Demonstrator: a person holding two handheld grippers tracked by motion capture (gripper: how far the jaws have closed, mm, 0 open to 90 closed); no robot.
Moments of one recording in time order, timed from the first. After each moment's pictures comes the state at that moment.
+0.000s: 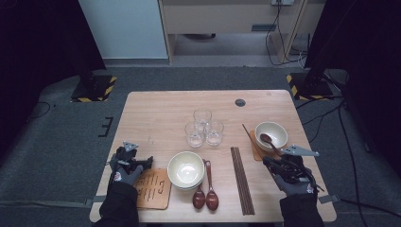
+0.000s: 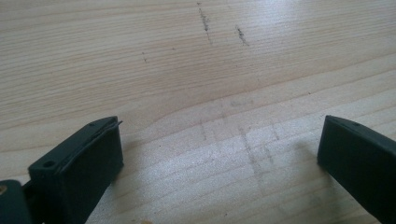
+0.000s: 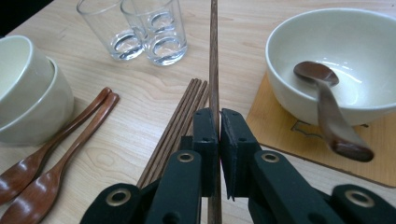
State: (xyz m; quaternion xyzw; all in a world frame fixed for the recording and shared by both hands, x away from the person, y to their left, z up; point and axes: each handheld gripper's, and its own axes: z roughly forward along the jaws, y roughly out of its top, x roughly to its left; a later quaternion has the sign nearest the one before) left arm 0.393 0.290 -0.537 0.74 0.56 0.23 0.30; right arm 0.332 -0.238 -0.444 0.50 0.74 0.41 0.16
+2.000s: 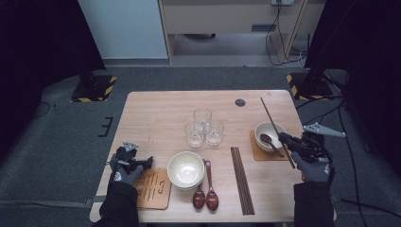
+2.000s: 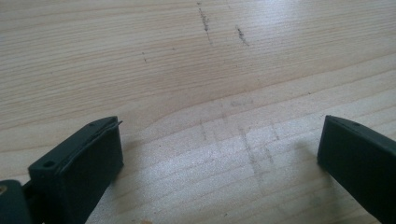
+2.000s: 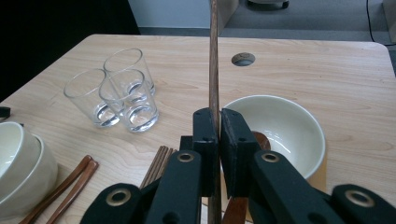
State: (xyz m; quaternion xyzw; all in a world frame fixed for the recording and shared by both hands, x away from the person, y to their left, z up) left arm 0.393 0.290 -0.537 0.74 0.56 0.23 0.30; right arm 0.366 -0.278 -0.392 0.51 0.69 0.46 0.20
